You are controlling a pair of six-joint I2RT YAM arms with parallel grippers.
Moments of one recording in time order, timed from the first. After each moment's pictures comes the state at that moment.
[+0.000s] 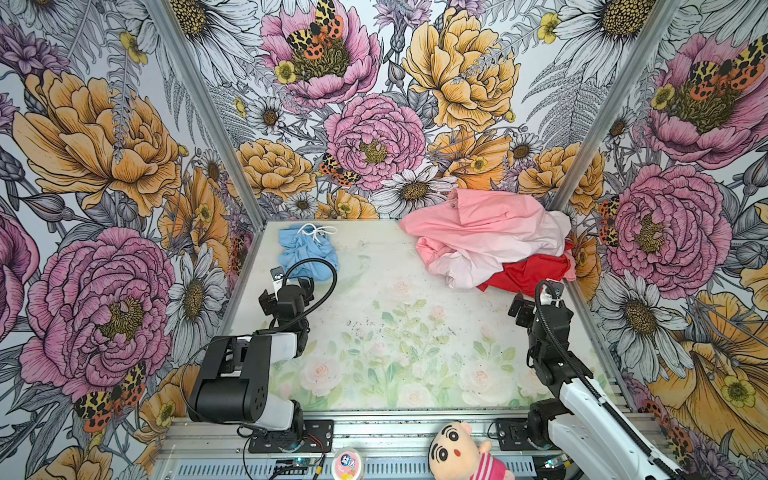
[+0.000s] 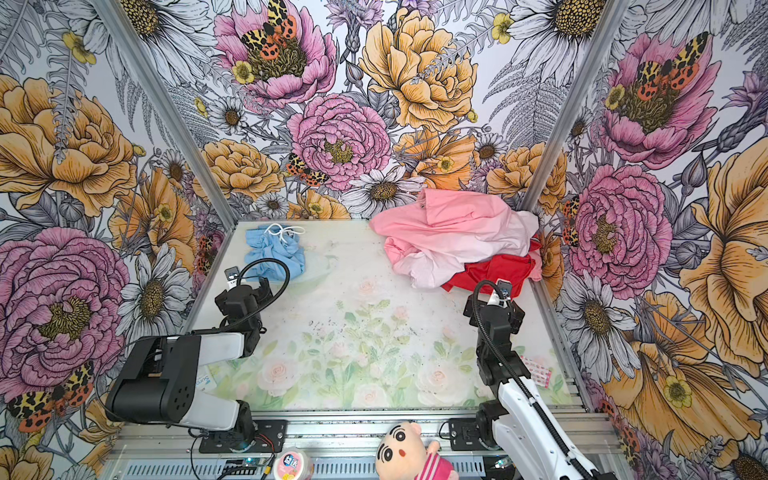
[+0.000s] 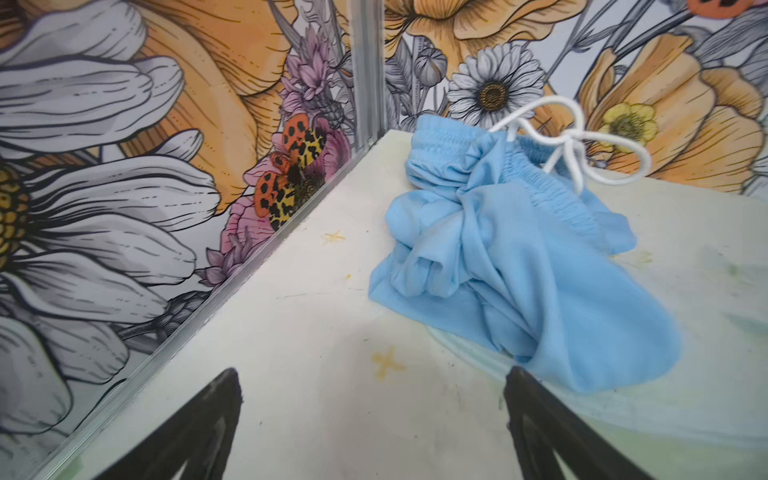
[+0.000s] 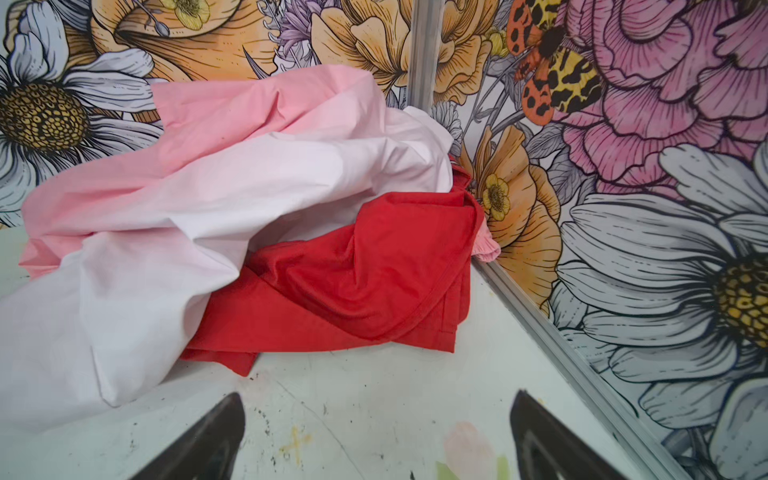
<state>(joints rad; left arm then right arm) -0.02 1.47 0.39 0.78 -0.45 -0.11 0.15 0.73 0.30 0.08 0.47 0.15</state>
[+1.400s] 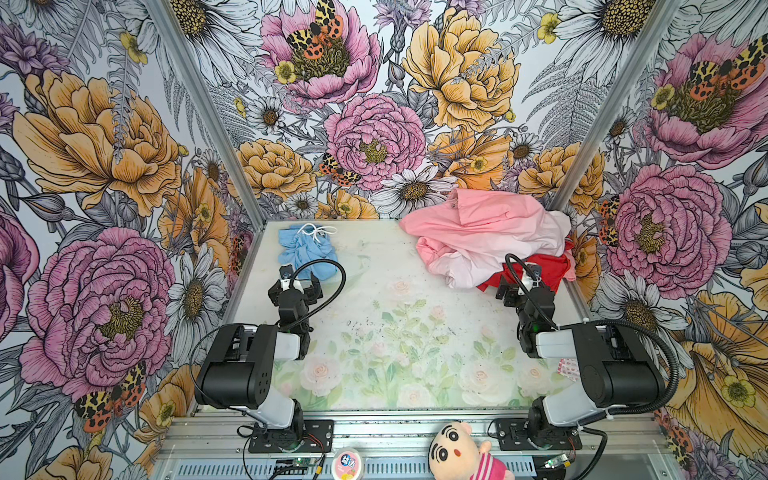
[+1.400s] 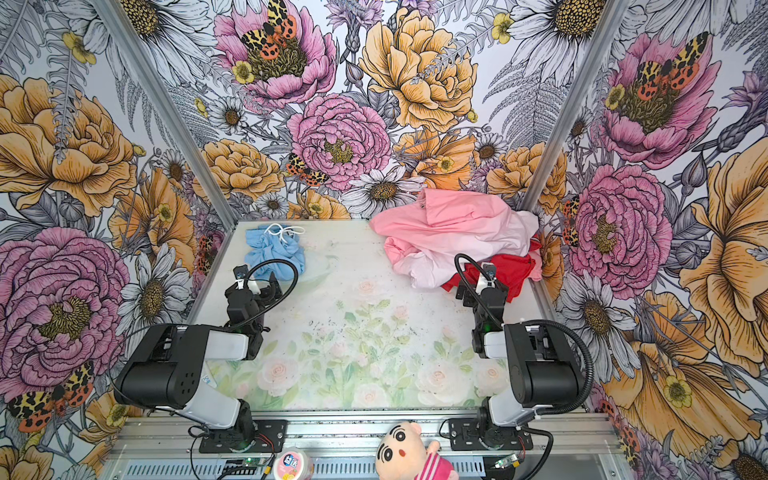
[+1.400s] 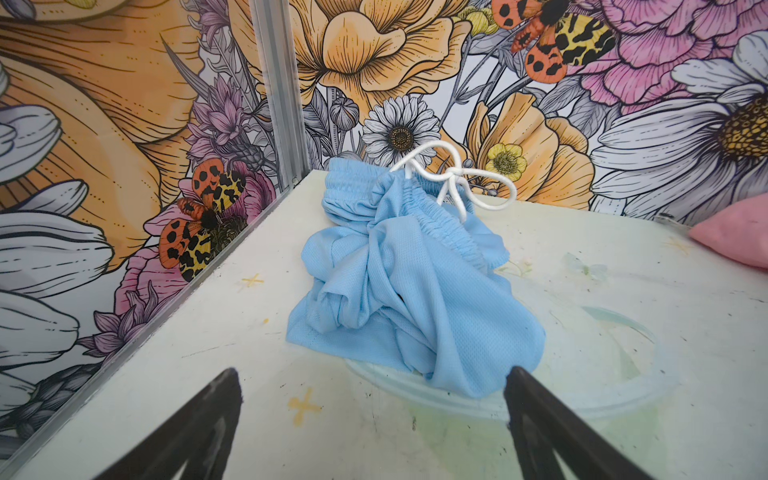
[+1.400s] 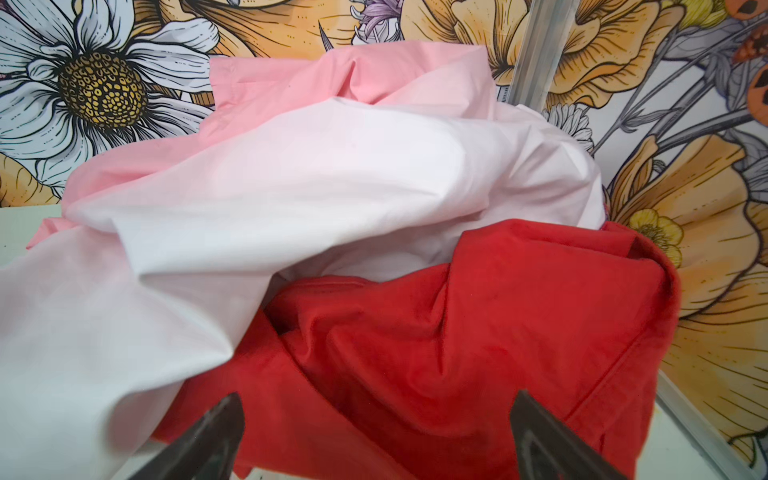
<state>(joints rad) -0.03 1.55 0.35 1.02 -0.30 -0.08 -0.03 1.54 0.35 0.93 0.10 0.03</state>
